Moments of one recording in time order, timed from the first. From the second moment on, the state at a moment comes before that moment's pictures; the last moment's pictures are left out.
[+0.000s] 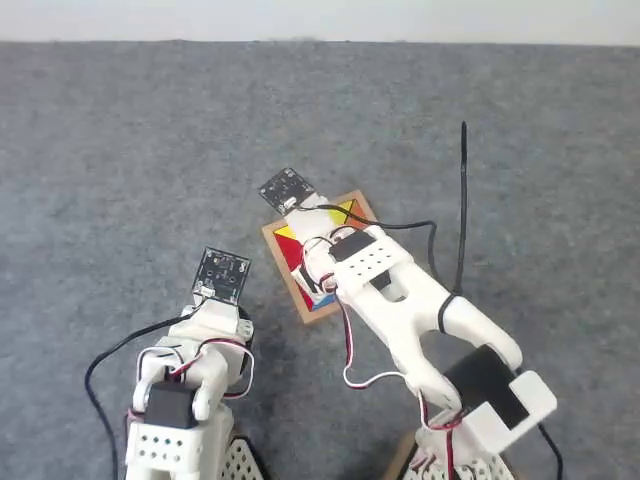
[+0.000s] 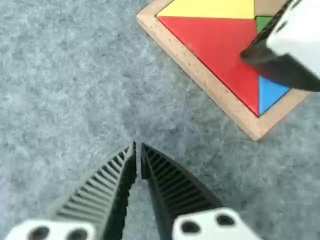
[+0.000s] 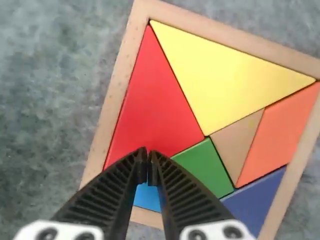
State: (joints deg) left arm 1.1 -103.2 97.1 72.0 -4.0; right arm -38.7 1.7 32.5 43.3 7.4
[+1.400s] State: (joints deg) left arm 1.1 -103.2 97.1 72.0 -4.0; right arm -16.1 -54.3 81.4 24.4 7.8
